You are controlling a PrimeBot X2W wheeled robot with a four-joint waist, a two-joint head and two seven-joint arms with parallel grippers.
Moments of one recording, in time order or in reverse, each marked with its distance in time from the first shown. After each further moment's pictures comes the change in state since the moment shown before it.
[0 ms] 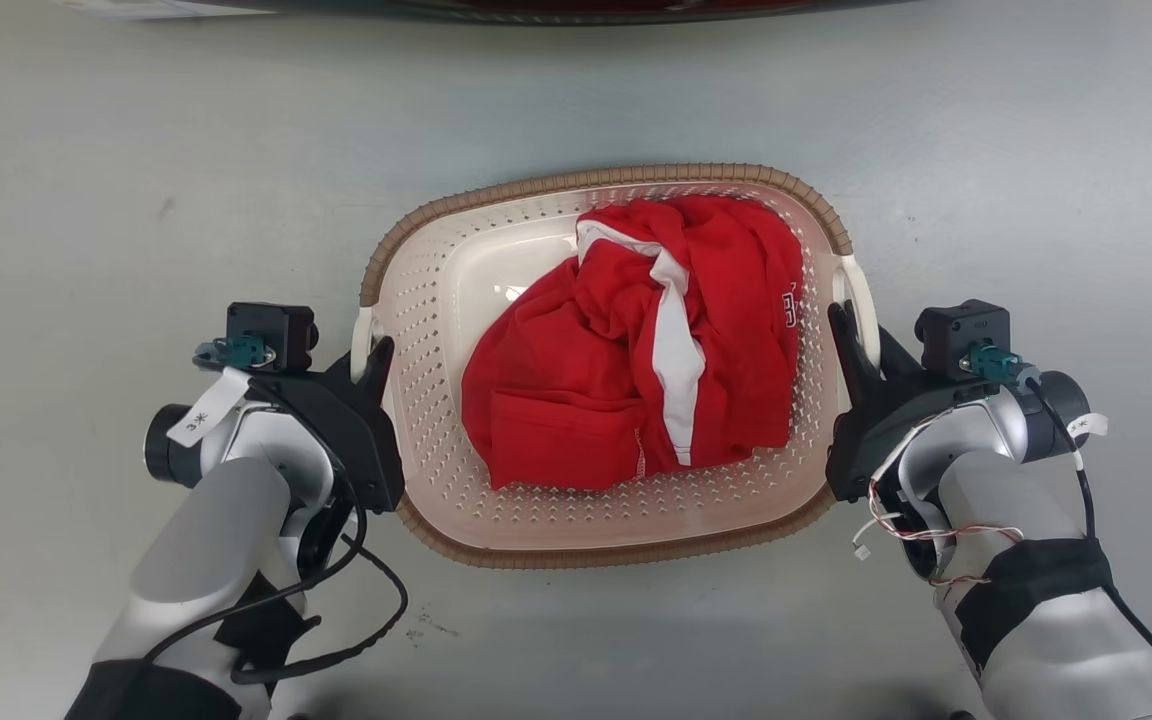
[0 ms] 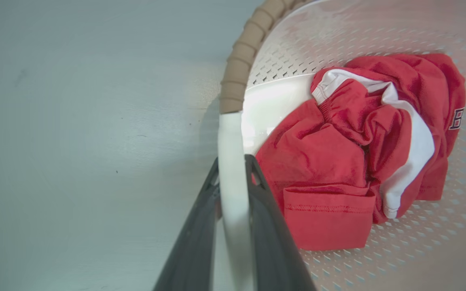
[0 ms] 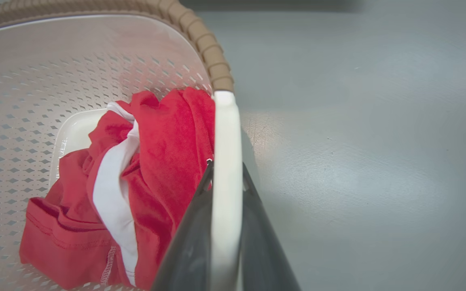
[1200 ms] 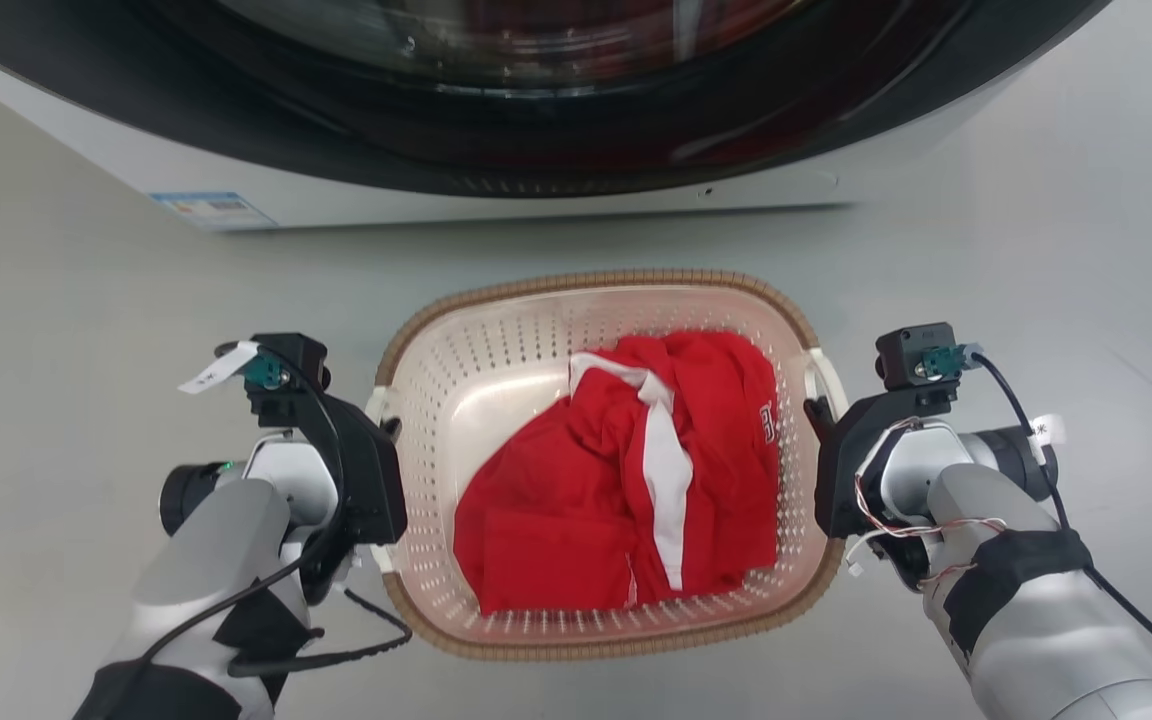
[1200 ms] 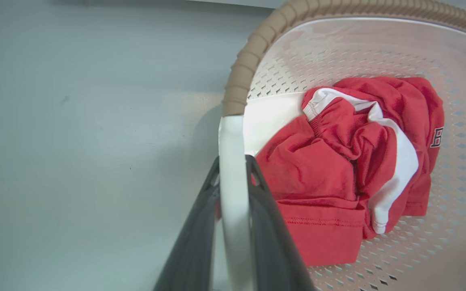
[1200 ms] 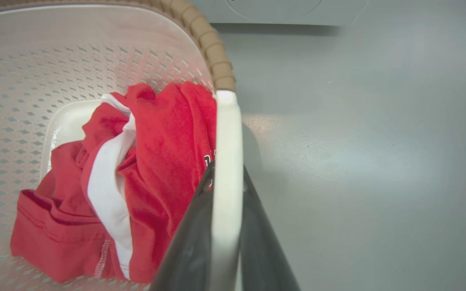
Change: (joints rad) left arm -0.039 -0.007 -0.123 0.126 -0.211 0.003 0.192; right arm -0.110 0.018 0.088 0.268 0.145 0.052 0.230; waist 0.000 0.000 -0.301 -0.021
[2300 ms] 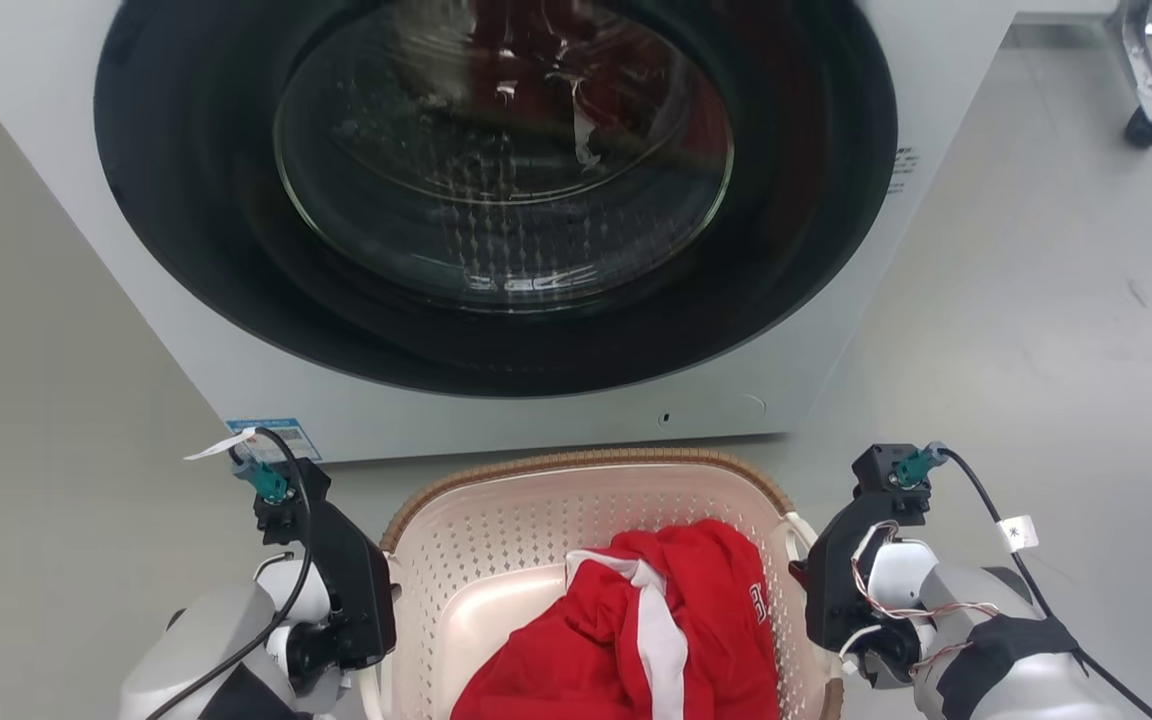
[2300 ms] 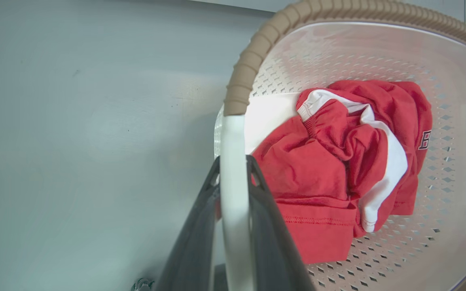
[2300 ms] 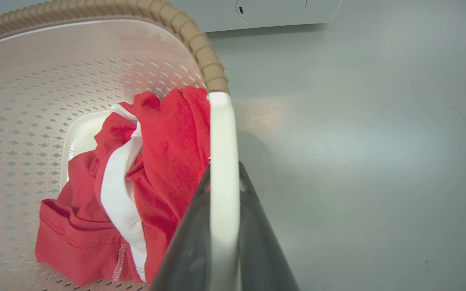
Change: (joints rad) left arm 0.128 0.022 -0.058 0.033 -0.174 0.000 0.266; right arm 0.108 0.011 0.109 0.063 0.242 0.010 0.239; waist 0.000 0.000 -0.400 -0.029
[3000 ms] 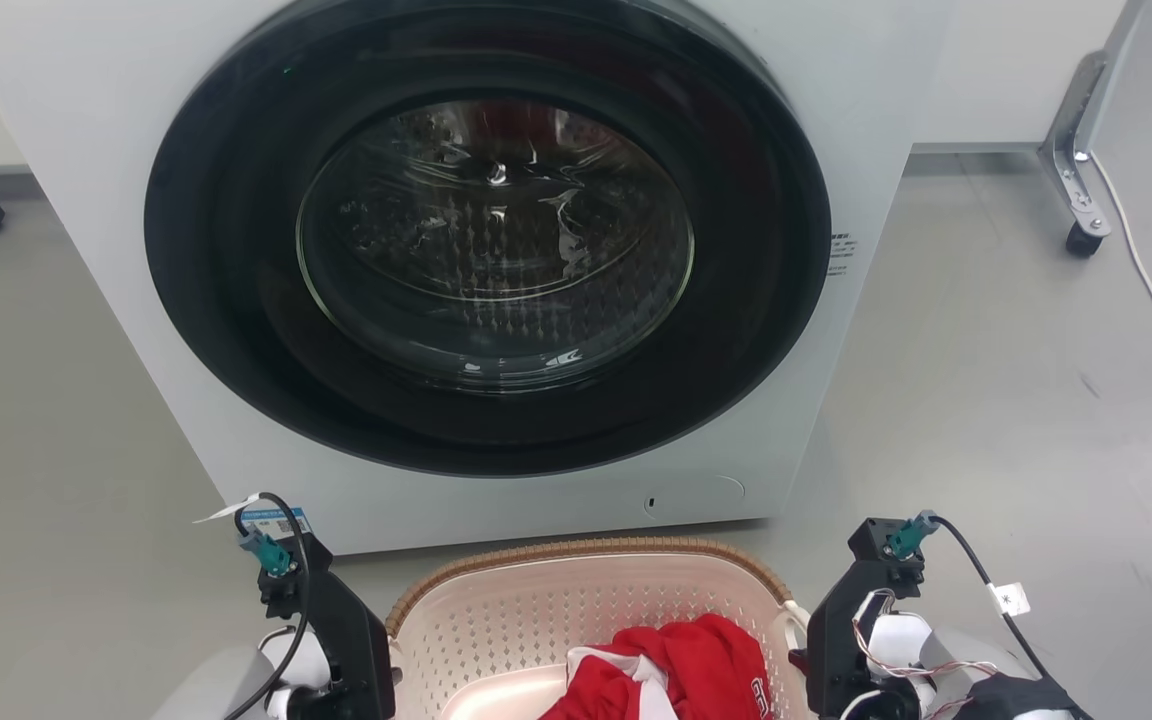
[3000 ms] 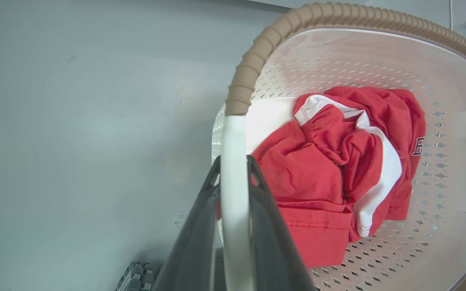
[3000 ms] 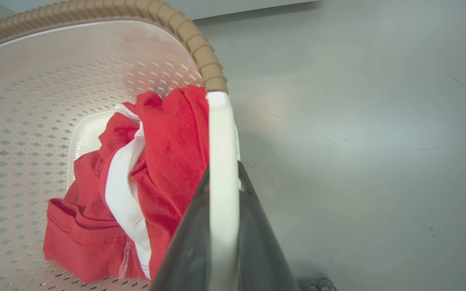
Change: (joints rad) left arm 0.084 -0.002 -0.022 0.028 -0.056 0.000 0.043; right arm 0.082 0.005 0.051 0.021 0.094 0.000 0.079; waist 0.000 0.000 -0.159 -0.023
